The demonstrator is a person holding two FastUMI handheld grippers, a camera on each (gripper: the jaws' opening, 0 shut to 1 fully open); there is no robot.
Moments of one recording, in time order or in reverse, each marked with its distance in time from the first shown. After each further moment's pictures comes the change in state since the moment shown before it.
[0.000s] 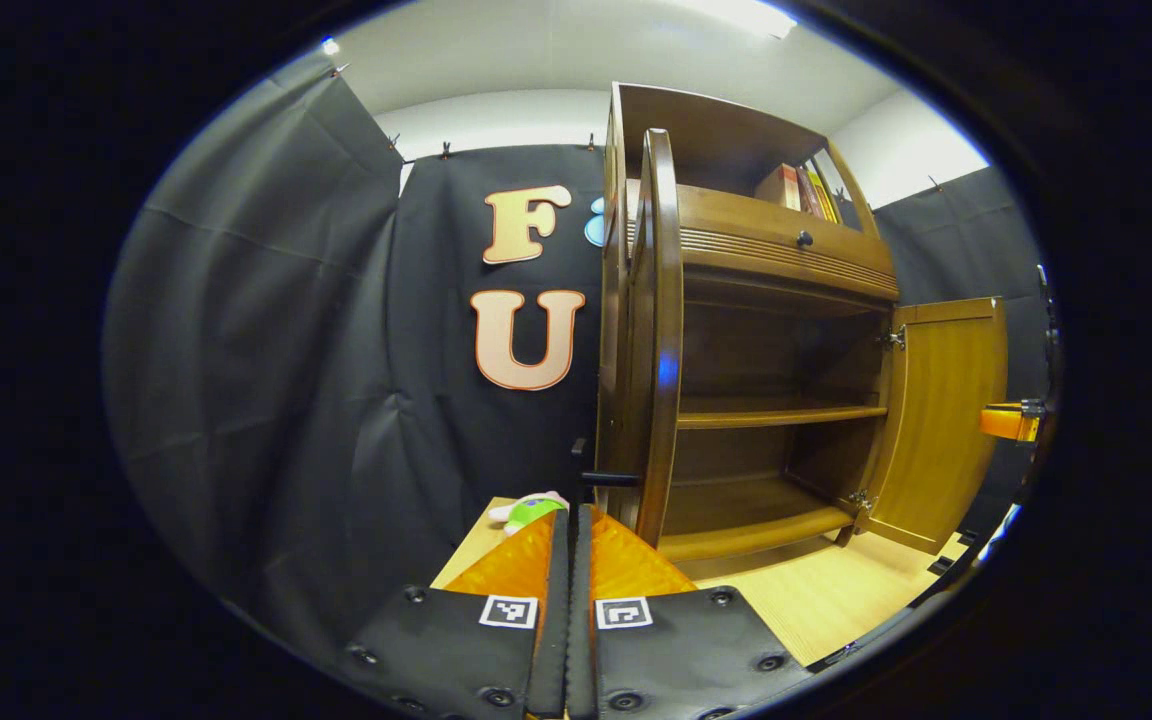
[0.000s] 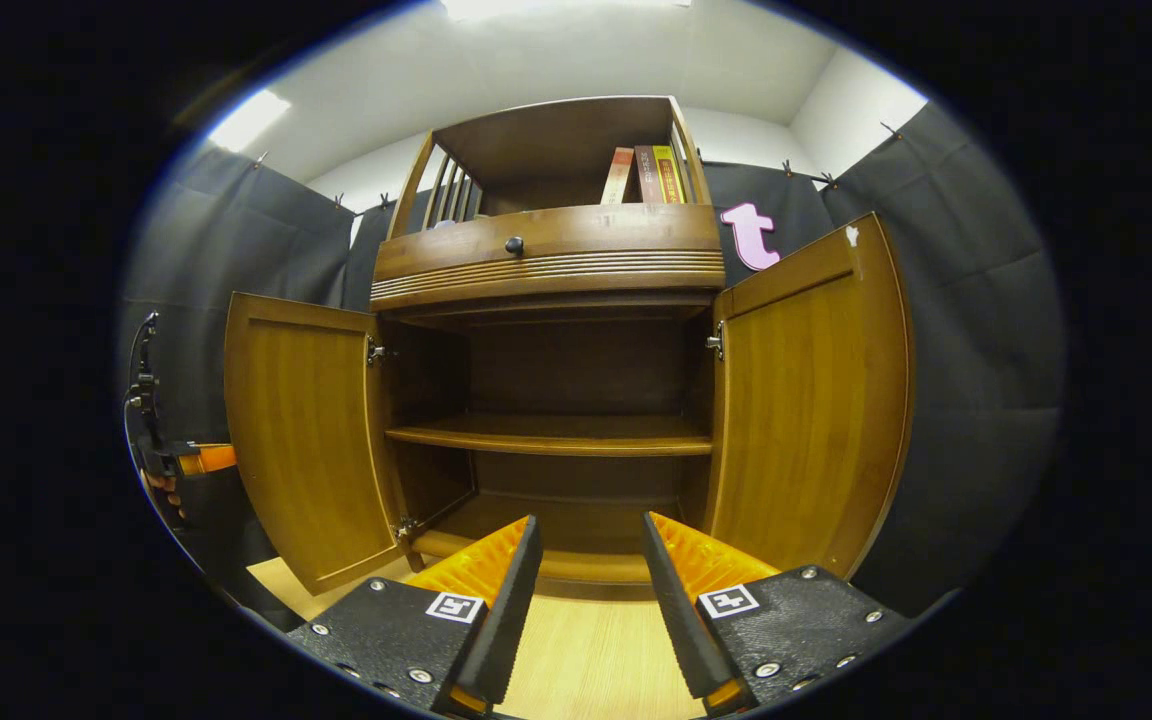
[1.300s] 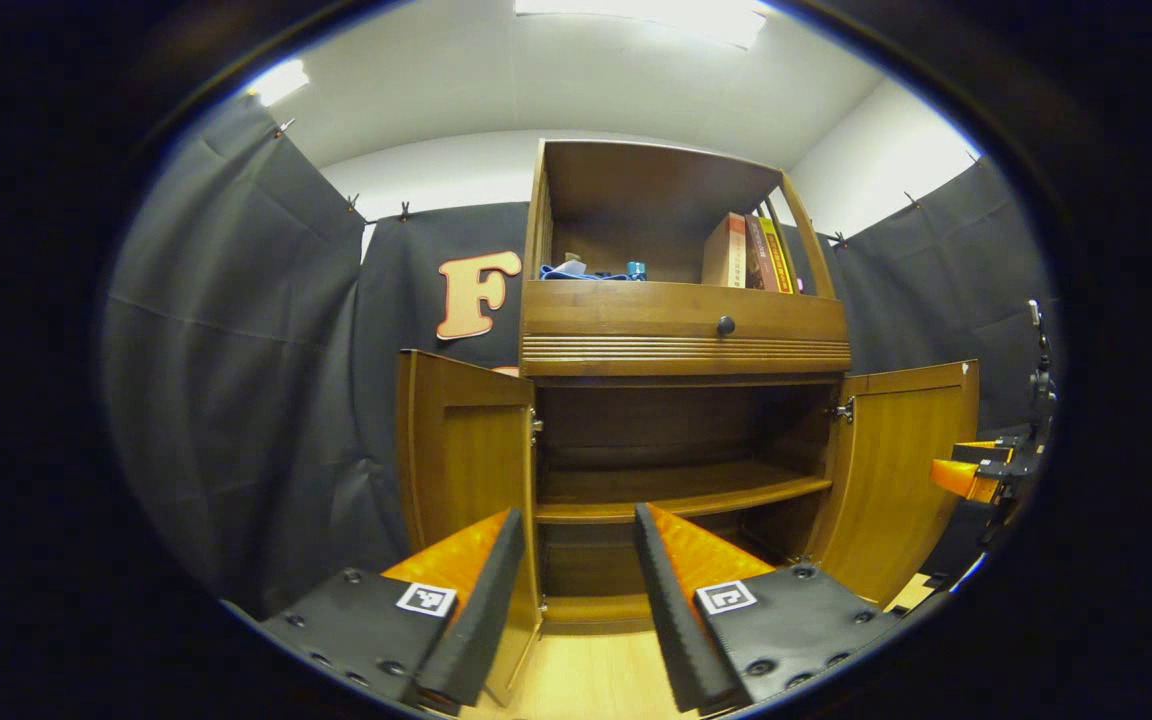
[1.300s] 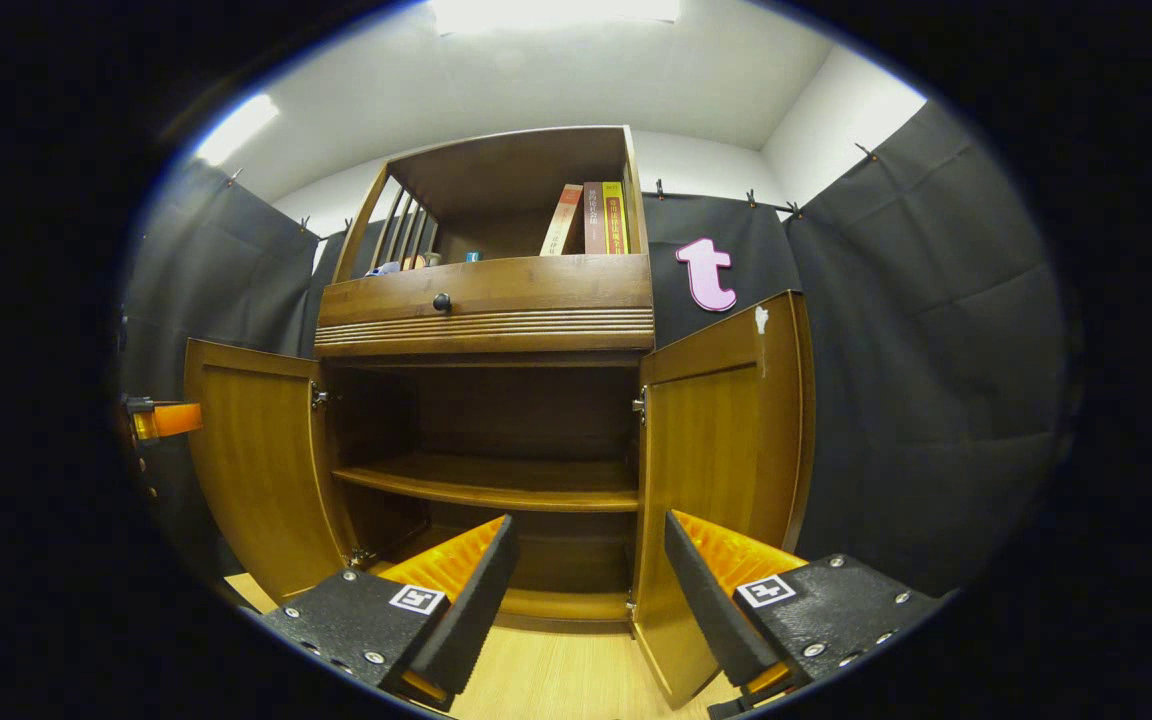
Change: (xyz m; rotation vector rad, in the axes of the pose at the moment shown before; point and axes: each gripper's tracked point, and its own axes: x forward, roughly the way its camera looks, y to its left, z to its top) left arm -0.007 -0.145 0.135 0.031 -0.127 -0.042; right arm 0.004 -0.077 0.065 -0.021 -0.103 -0.110
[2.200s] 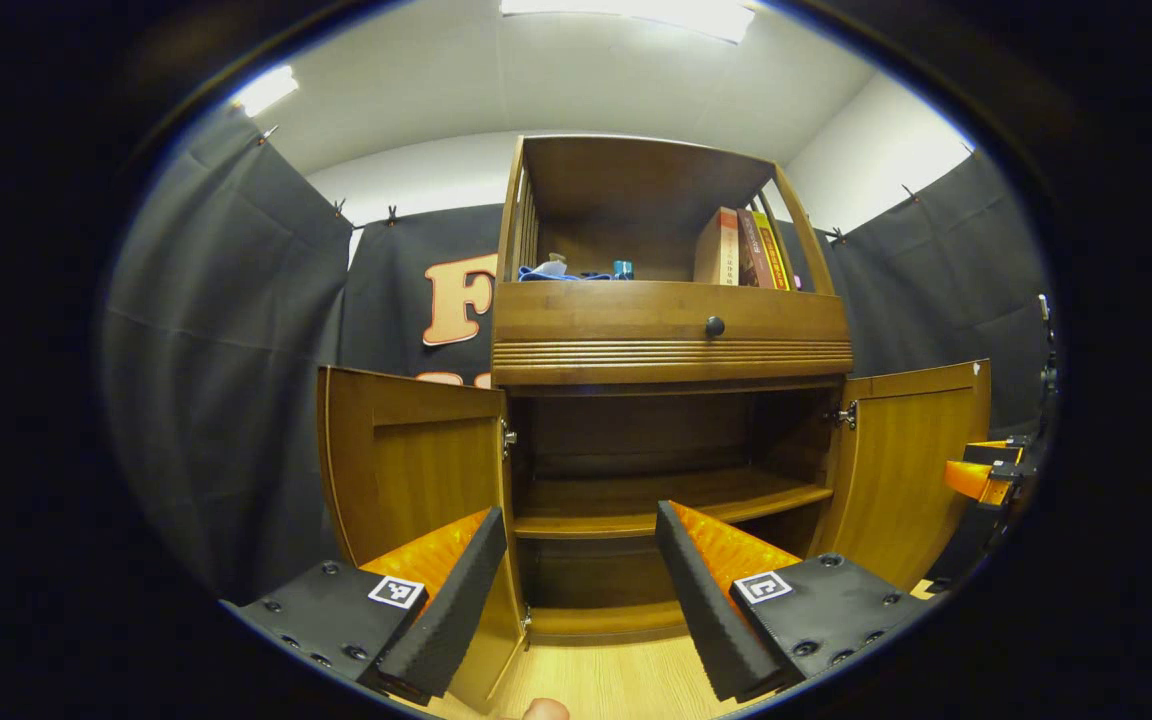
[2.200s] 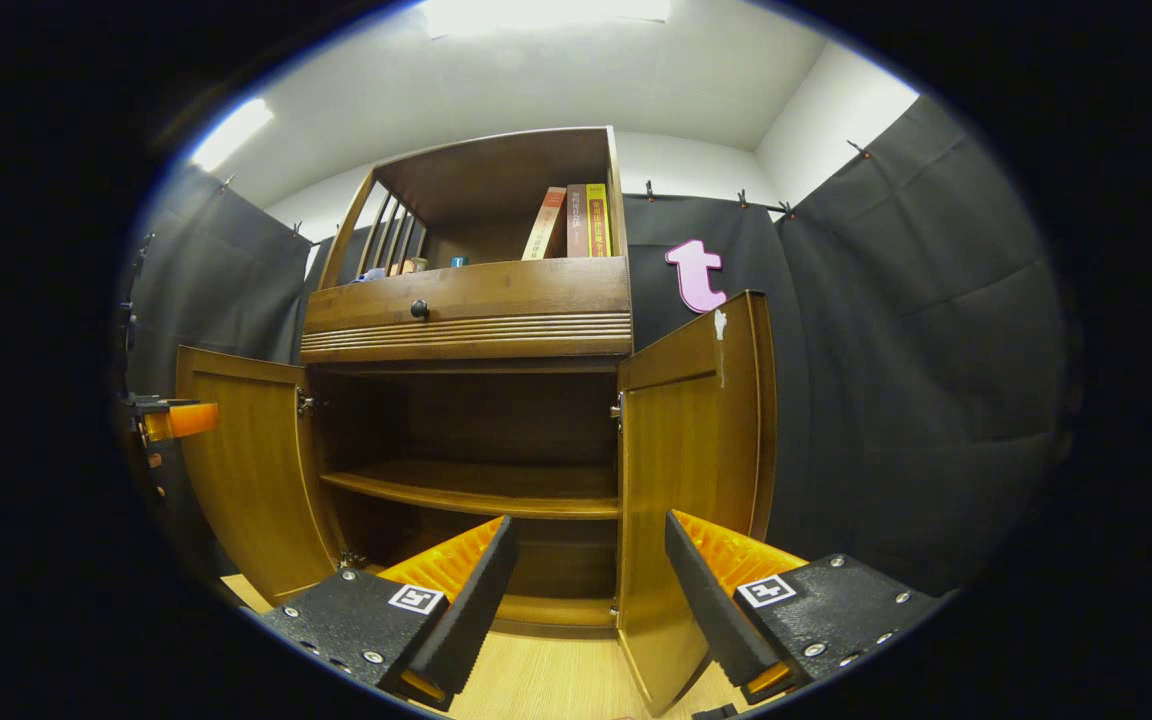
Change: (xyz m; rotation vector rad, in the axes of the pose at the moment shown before) left arm 0.031 -0.020 0.000 0.006 0.006 0.008; right arm 0.013 -0.023 0.002 0.006 -0.005 -0.006
